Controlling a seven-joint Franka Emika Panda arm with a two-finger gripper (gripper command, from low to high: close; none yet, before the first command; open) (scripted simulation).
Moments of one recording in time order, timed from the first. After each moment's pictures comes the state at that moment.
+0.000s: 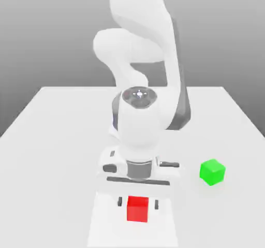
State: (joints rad) arm 0.00 0.27 0.03 -2.67 -0.04 2.94 0.96
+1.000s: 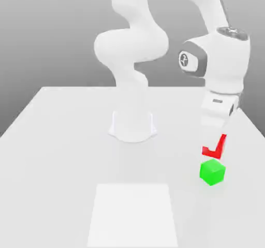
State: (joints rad) arm 0.48 -0.17 0.27 -2.87 0.10 2.70 0.23
